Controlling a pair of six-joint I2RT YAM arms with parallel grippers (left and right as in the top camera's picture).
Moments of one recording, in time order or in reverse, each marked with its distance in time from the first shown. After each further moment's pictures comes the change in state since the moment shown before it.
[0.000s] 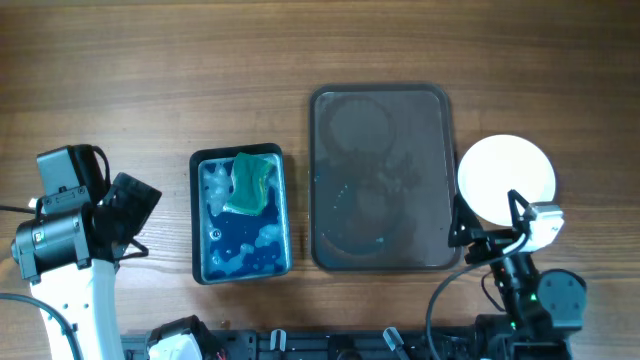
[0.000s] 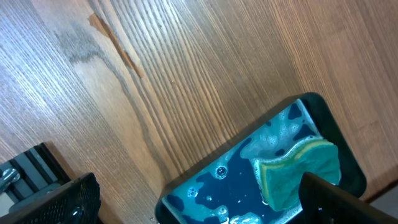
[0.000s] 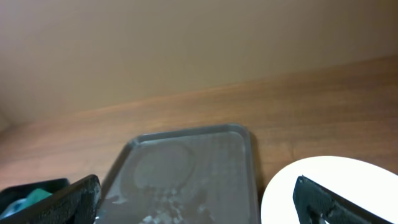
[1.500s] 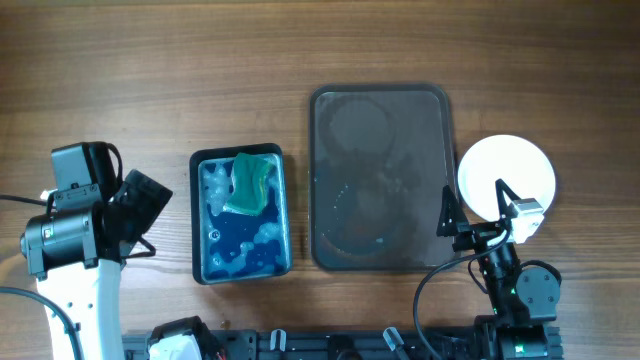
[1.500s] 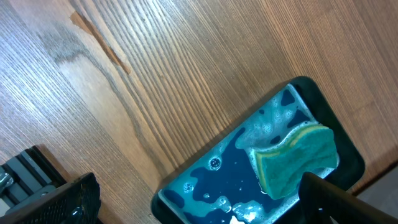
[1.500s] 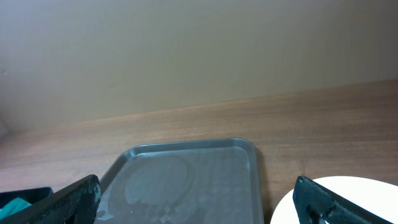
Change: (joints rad) left arm -0.072 0.000 0.000 0.000 0.000 0.000; right arm 0.043 -0.004 -0.232 0.344 0.028 -0.012
